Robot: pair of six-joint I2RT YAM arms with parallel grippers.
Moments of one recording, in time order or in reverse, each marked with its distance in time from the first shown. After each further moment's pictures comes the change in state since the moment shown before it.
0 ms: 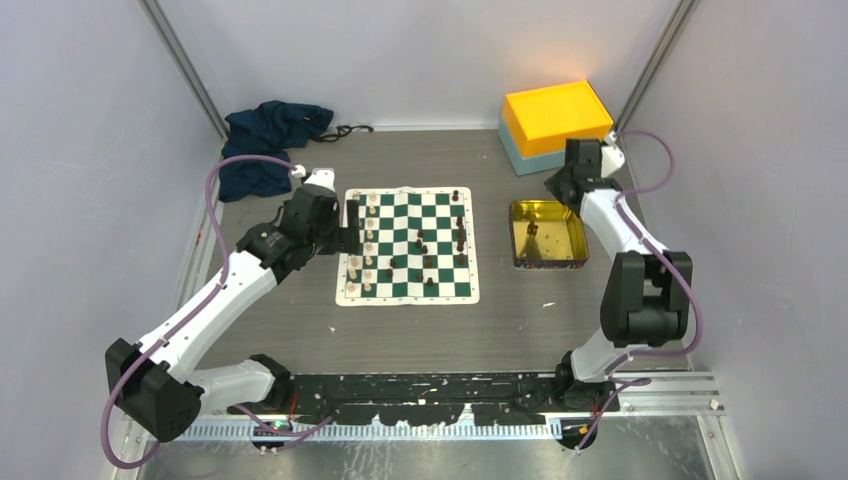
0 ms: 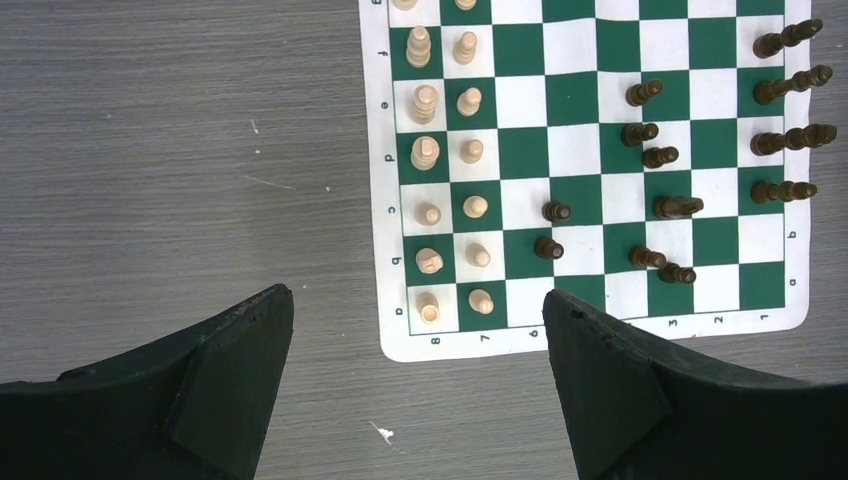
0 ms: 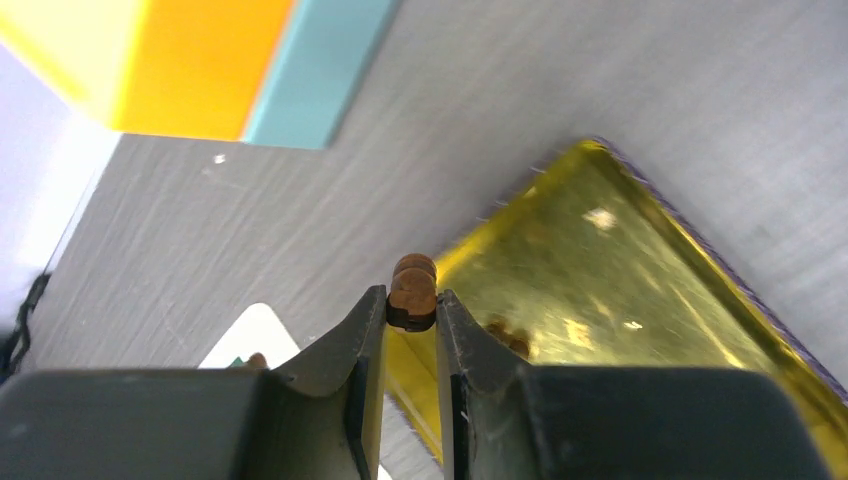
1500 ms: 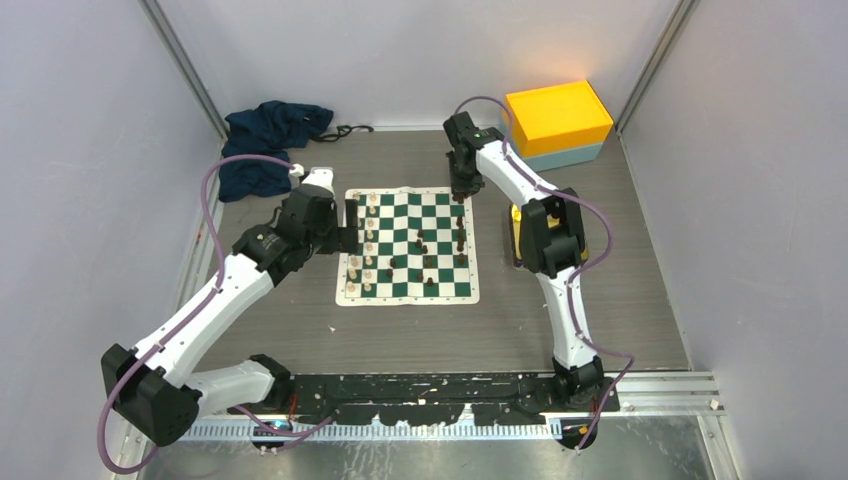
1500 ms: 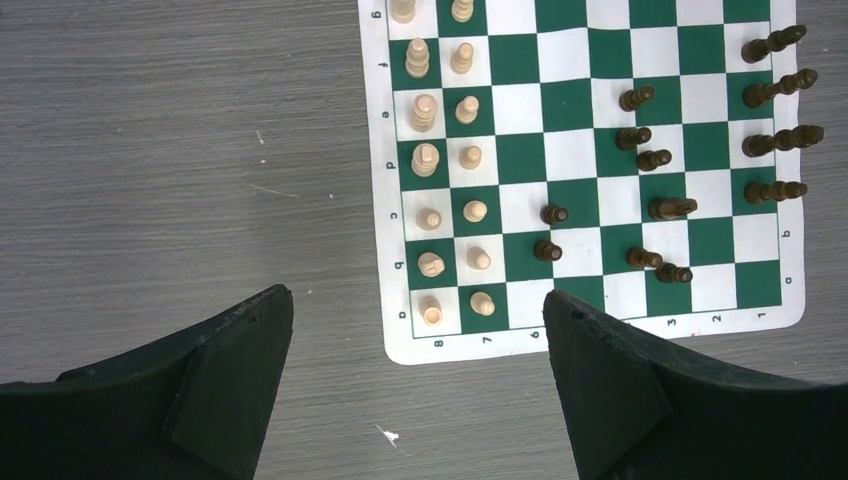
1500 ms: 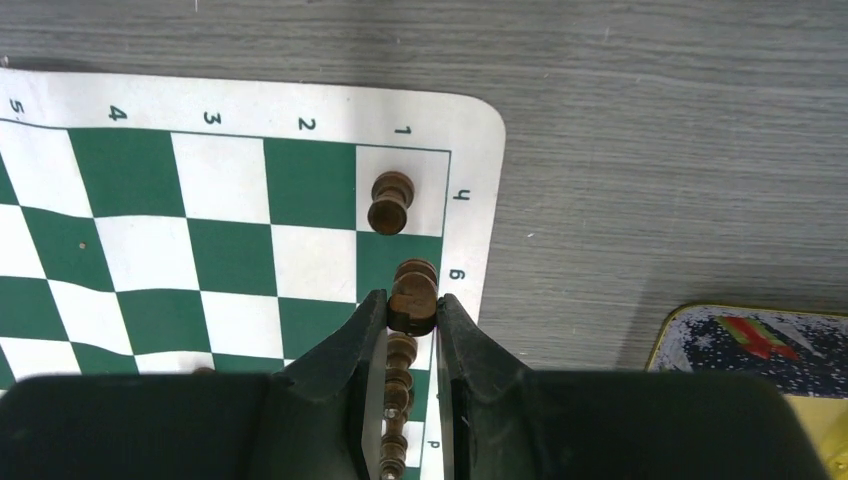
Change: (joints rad) left arm 0.000 -0.021 0.001 0.005 0.000 0.023; right arm 0.423 0.763 1.005 -0.619 -0.111 -0.545
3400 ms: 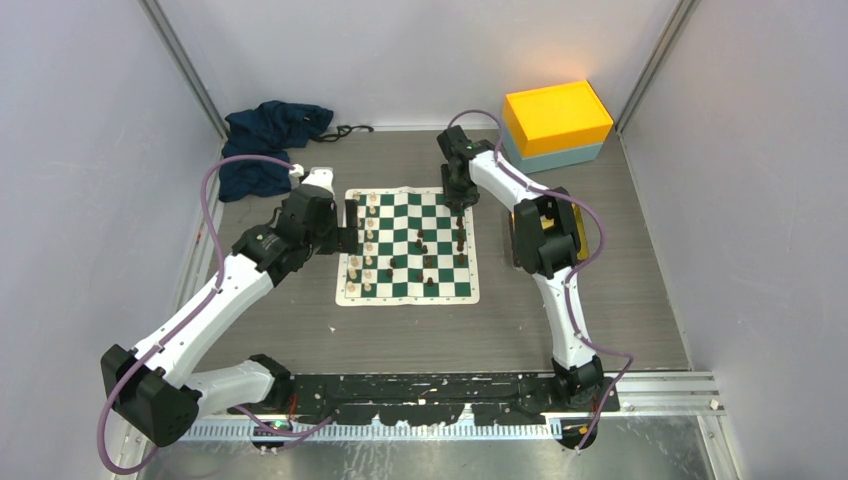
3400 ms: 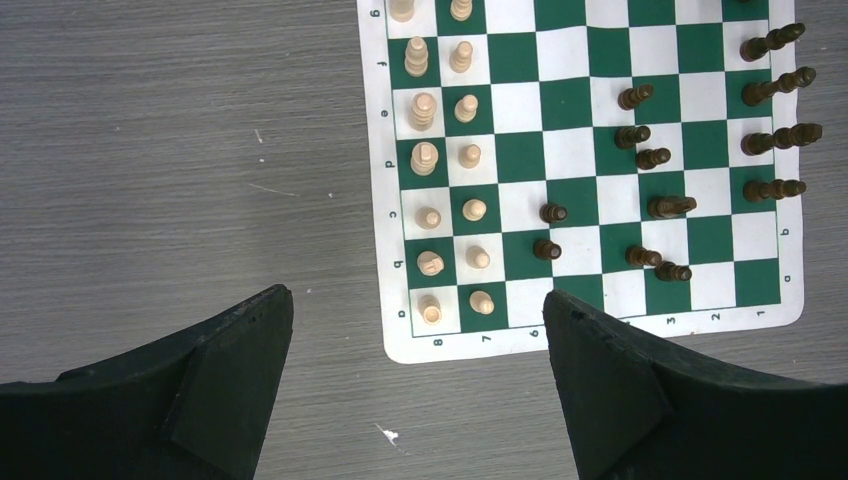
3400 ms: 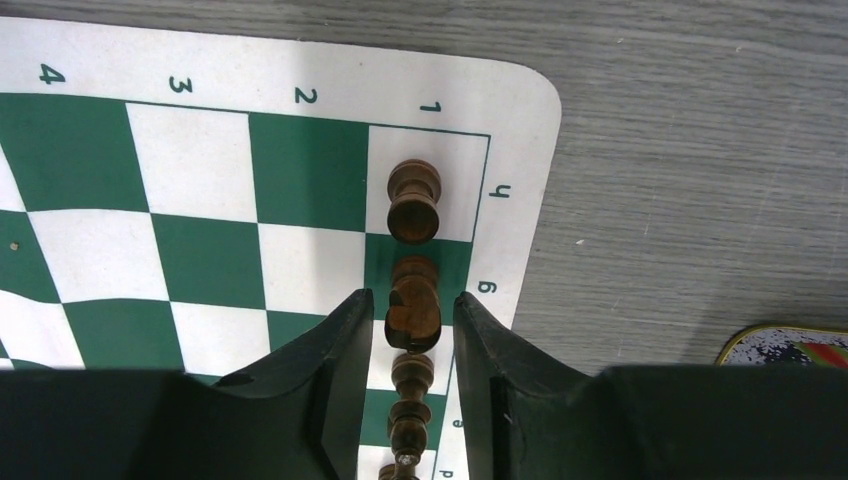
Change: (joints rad) left arm 0.000 -0.005 -0.002 -0.001 0.003 -0.001; right arm 0.031 0.021 -0.098 0.069 0.002 -0.003
